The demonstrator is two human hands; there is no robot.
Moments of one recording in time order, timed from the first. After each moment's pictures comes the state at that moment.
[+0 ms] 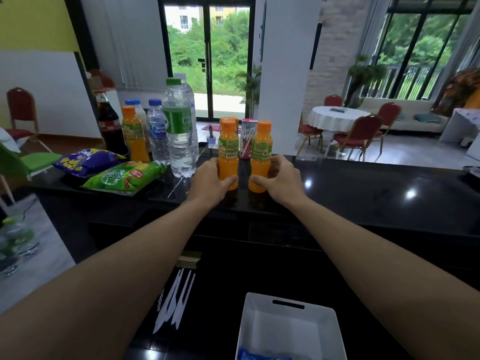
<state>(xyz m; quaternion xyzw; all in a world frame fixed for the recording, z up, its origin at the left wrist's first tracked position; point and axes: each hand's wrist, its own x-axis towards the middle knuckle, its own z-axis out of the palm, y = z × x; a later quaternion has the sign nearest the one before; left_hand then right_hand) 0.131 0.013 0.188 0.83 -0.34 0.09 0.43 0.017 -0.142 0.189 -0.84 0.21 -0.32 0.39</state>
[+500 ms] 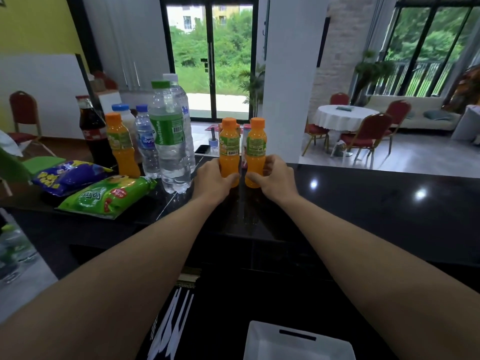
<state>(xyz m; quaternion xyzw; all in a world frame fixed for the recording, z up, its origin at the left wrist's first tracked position) 0.191 -0.044 0.183 0.85 -0.29 0.09 0.43 0.094 -0.180 0.184 -0.83 0.22 -0.31 0.41</state>
